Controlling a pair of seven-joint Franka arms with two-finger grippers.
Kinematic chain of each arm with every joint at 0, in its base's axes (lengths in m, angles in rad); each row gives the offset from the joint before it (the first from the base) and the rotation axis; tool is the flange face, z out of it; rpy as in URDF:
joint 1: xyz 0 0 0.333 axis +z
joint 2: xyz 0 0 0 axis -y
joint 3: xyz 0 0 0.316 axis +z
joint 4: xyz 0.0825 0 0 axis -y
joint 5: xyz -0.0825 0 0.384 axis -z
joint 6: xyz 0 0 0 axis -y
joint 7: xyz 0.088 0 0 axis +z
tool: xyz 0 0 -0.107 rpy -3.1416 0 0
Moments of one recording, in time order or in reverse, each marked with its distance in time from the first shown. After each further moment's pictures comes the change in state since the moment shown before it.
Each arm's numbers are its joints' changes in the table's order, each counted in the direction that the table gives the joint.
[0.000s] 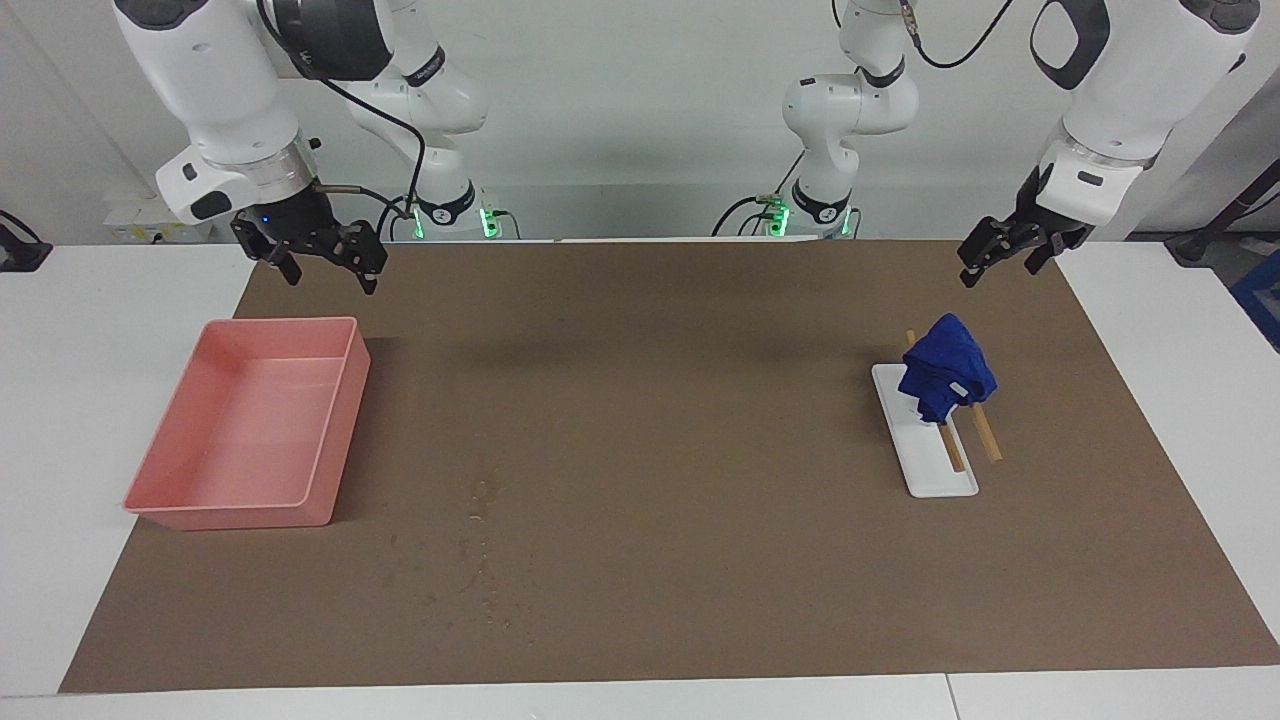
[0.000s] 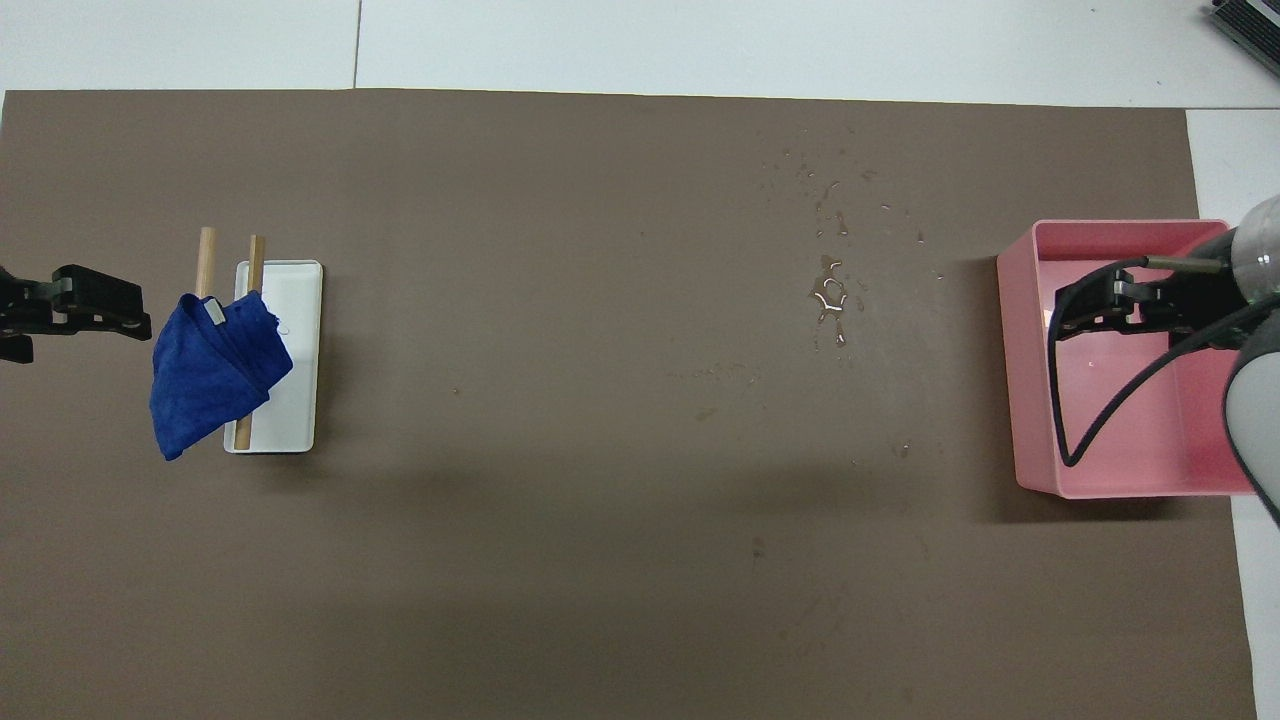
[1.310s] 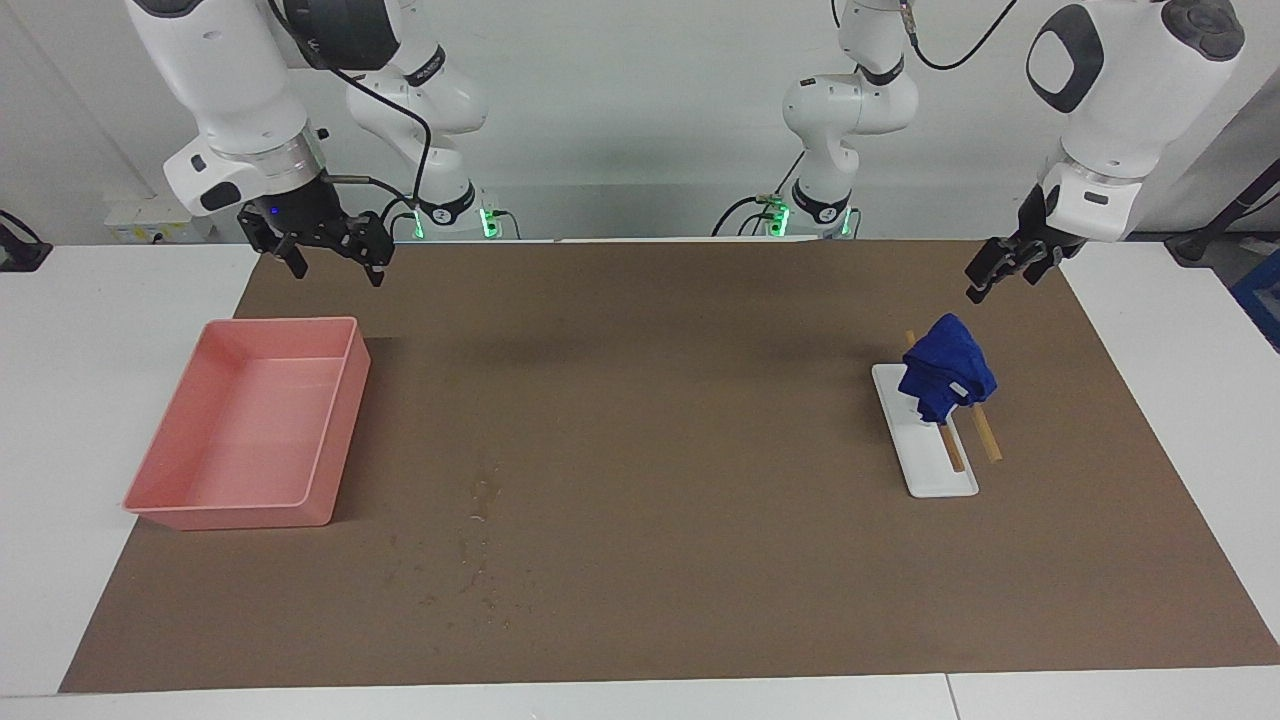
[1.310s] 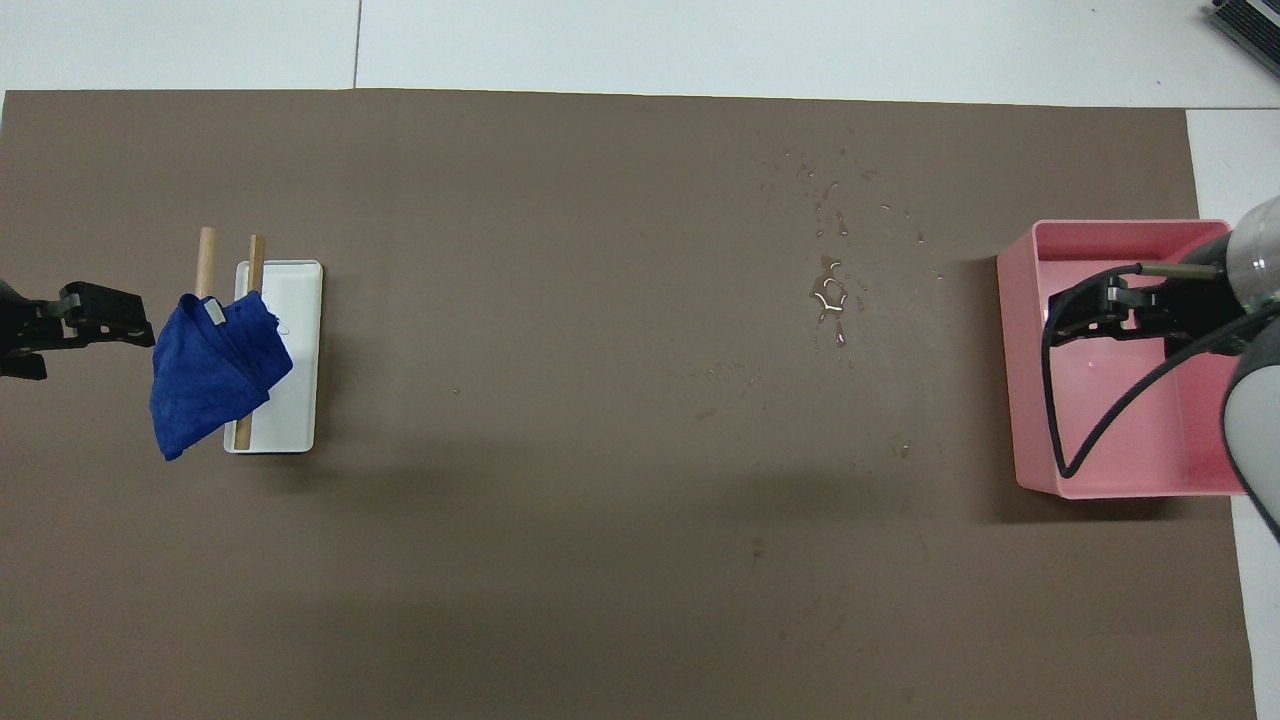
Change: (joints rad) left arm 0.018 0.073 0.023 -0.214 -0.003 0.201 0.054; right arm 0.002 0.008 0.015 0.009 -0.003 -0.020 0.002
